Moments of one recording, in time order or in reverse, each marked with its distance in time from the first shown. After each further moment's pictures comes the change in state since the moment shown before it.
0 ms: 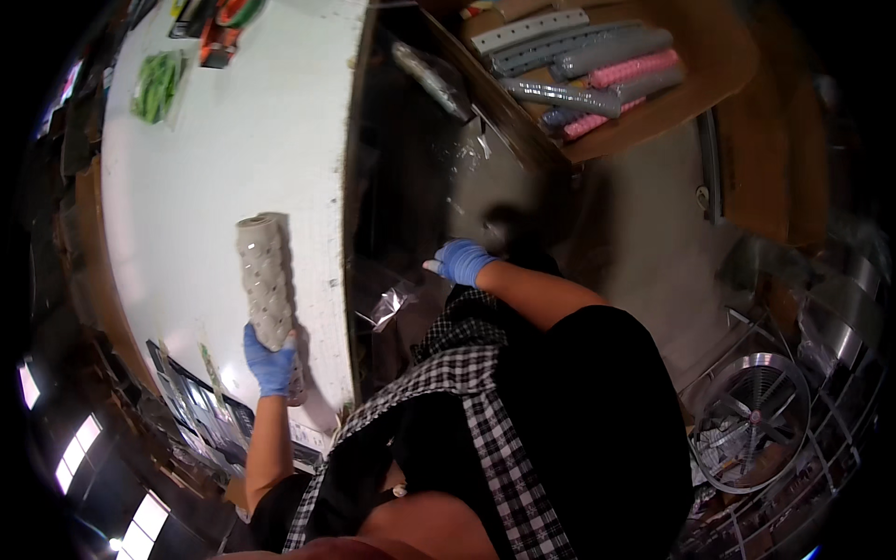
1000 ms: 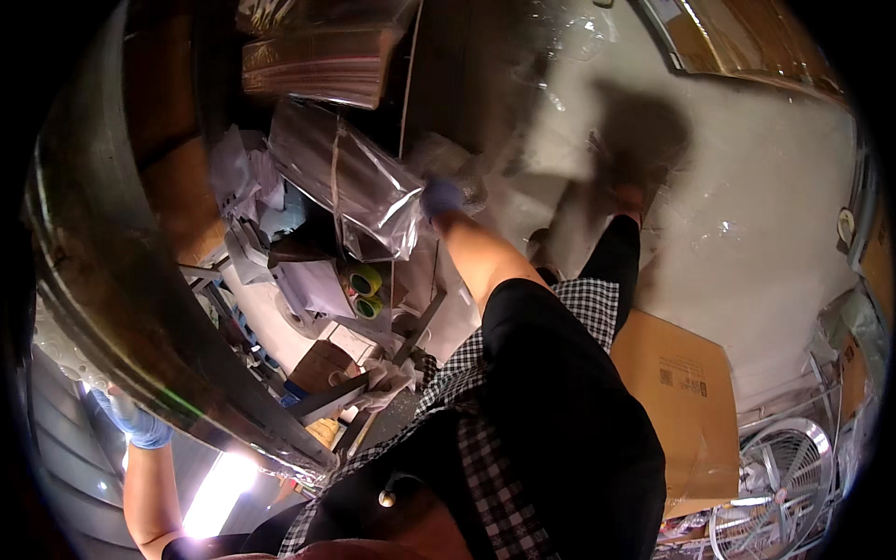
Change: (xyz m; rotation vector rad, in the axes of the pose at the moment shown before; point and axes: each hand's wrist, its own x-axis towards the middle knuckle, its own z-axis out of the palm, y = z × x) left_hand 0.020 0.125 -0.239 -0.423 -0.034 -0.090; right_hand 0.164 -0.056 0.171 0.594 0.186 0.357
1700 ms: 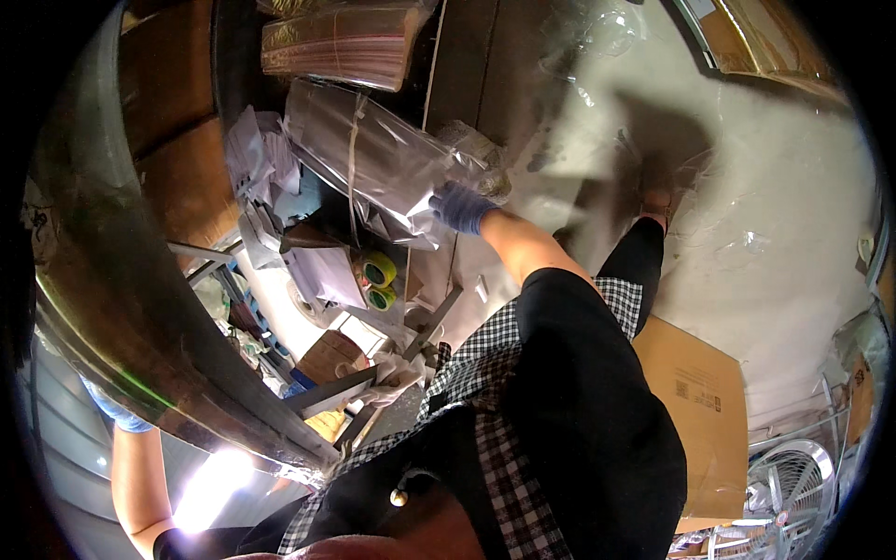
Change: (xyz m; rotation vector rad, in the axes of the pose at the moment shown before) left_hand 0.007 0.052 -0.001 0.090 0.046 0.053; right_hand -0.027 0.017 -0.005 -0.657 0.034 -1.365
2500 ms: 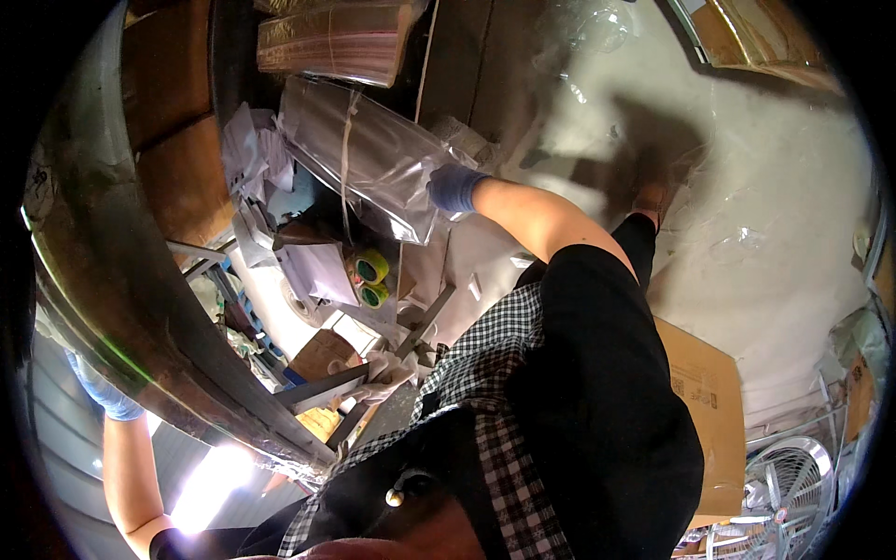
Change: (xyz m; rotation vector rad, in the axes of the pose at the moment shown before) left_hand -0.014 0.015 -0.014 0.000 0.004 0.074; right_hand 0.020 0.036 -0.037 -0.094 -0.199 -0.067
